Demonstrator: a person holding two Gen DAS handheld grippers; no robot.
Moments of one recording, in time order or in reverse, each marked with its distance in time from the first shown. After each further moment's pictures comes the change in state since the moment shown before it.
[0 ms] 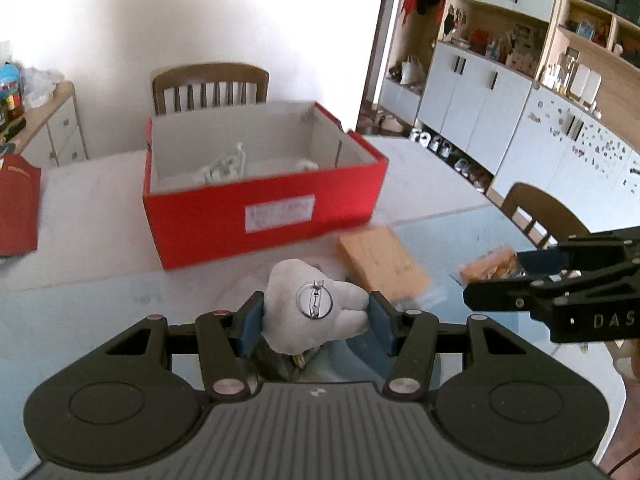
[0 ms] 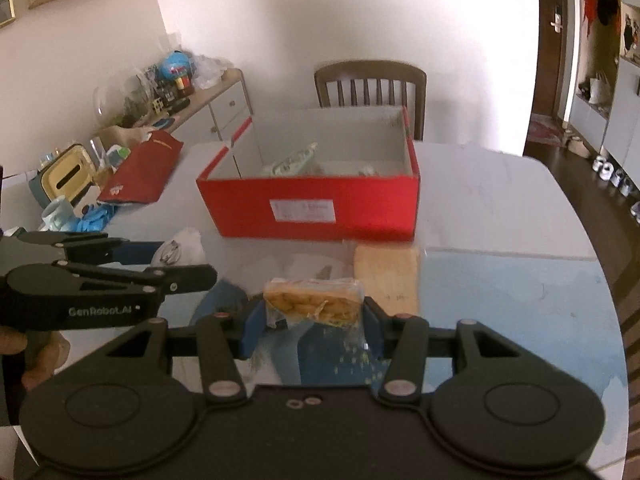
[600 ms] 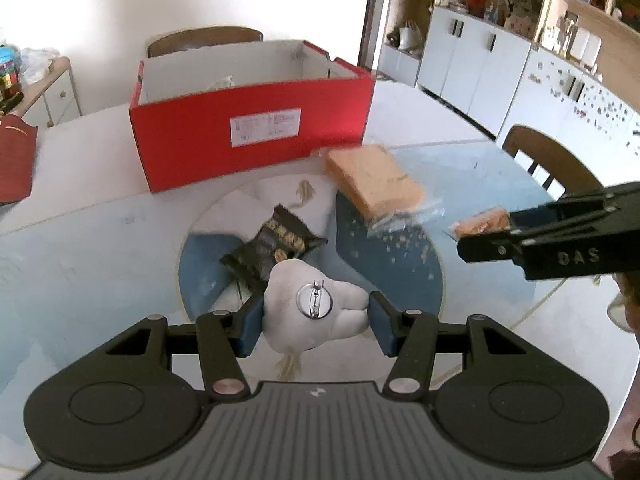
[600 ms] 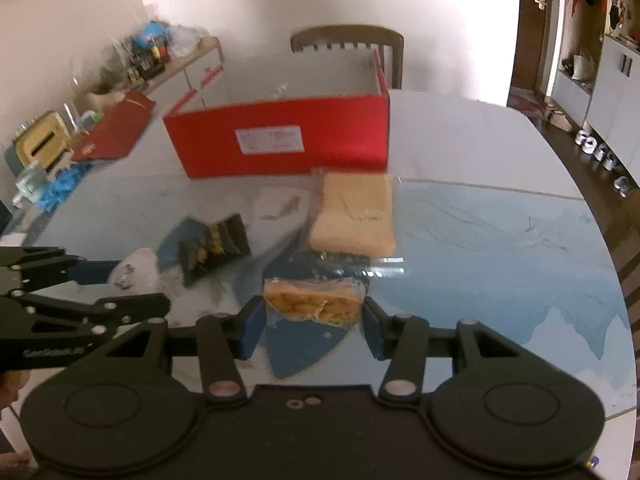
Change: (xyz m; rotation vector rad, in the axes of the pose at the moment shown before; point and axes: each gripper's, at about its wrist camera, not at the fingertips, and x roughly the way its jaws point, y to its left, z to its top) left arm 0.008 -0.021 -0.071 0.026 0.091 0.016; right arm 0.011 -0.016 -0.059 0.024 0.074 -0.054
